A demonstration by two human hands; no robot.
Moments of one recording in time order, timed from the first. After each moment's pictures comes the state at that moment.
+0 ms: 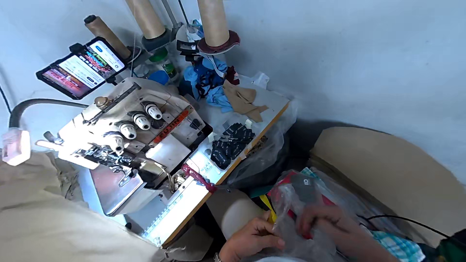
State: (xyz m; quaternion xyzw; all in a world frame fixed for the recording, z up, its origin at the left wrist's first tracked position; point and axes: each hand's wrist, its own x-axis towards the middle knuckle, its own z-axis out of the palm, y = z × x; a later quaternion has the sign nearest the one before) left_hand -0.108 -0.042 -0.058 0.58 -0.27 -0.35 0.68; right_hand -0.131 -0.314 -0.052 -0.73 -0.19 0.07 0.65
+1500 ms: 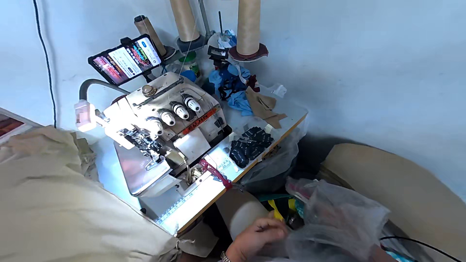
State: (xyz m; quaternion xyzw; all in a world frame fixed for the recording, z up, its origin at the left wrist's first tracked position) left_hand -0.116 -0.030 -0.067 0.55 -0.23 -0.27 0.75; right_hand -0.131 -0.298 -0.052 -0.95 -0.07 0.08 0.29
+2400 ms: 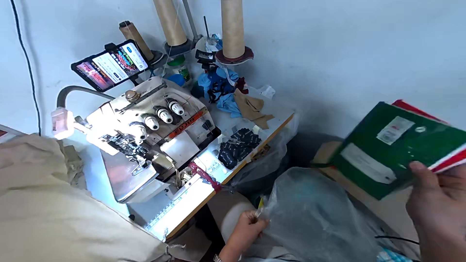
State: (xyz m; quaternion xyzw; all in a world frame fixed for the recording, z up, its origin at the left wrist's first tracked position) left_hand -0.112 -0.044 -0.068 0.67 0.01 -0.28 0.68; right_hand -0.085 -0.409 0.002 -0.77 0.15 -0.35 0.52
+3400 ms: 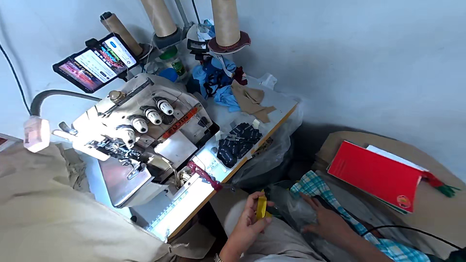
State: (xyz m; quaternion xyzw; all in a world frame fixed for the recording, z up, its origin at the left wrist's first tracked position) left_hand -0.107 -0.037 -0.068 0.61 -0.09 -0.26 0.74; right_hand -0.111 -0.319 -0.118 -0.89 0.02 0.35 0.28
